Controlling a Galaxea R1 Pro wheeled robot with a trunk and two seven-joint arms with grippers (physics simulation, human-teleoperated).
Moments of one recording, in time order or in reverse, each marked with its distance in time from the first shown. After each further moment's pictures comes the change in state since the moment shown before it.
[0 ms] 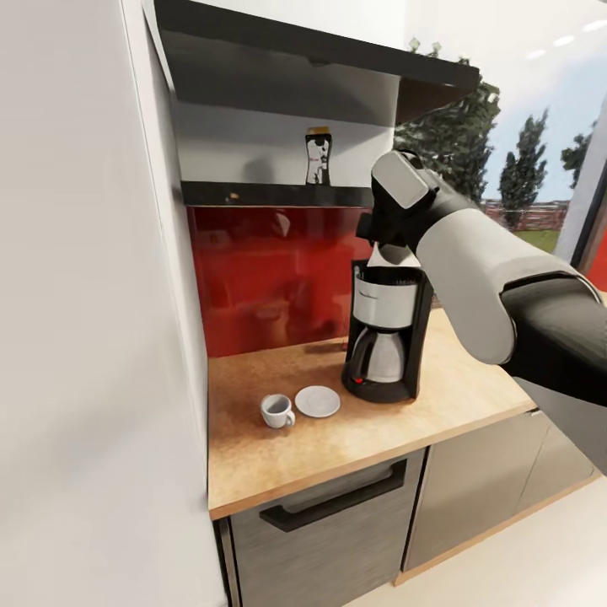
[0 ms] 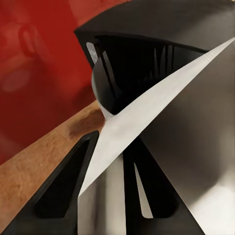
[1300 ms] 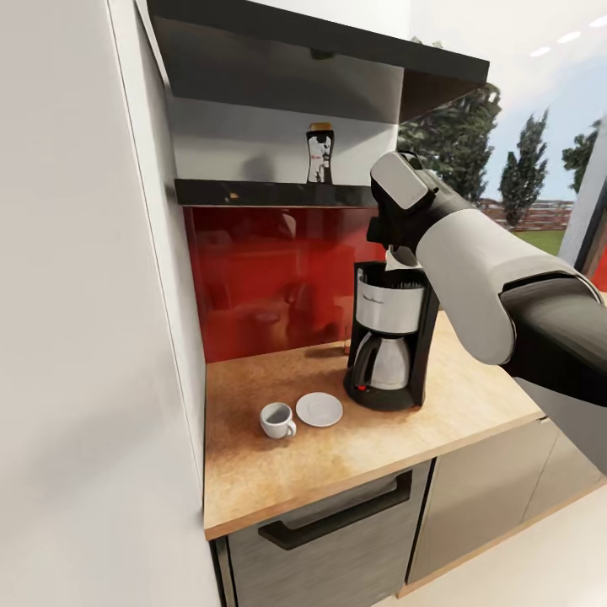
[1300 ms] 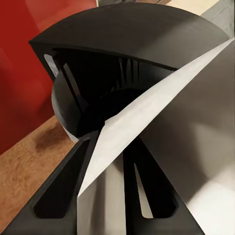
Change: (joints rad) left arm 0.000 0.000 0.000 0.000 0.000 0.001 0.000; right arm 0.000 0.000 0.008 0.003 0.000 0.001 -0.151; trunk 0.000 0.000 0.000
